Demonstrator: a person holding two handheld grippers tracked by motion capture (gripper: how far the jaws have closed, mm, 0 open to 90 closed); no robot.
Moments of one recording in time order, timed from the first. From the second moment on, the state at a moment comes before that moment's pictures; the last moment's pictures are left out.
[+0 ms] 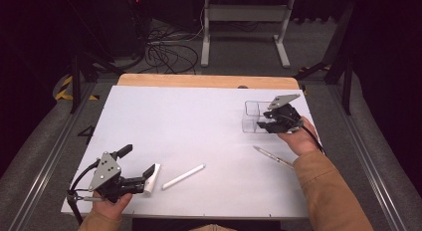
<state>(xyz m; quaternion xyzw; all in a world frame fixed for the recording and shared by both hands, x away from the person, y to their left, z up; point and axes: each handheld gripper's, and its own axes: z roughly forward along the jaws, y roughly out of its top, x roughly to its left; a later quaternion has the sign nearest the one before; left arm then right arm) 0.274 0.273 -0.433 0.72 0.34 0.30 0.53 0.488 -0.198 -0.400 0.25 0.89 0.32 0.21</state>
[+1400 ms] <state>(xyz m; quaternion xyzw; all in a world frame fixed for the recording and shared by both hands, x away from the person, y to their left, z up) 0.276 0.274 -0.434 0.72 0.34 0.30 0.53 0.495 -0.163 -0.393 0.15 0.93 0.26 0.21</state>
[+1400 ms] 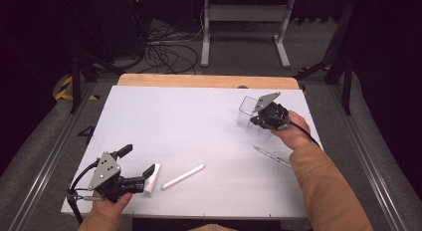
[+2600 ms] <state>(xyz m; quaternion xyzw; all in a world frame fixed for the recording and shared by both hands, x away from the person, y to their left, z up) 0.276 0.275 -0.434 0.72 0.34 0.30 0.53 0.455 -0.021 -0.396 -0.01 0.95 0.29 0.08</state>
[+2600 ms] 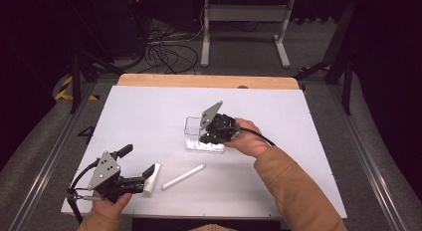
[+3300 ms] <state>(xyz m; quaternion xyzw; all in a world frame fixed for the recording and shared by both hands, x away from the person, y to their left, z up) 0.276 0.276 -0.433 0.72 0.34 0.30 0.53 0.458 -0.012 -0.401 0.00 0.96 0.27 0.08</state>
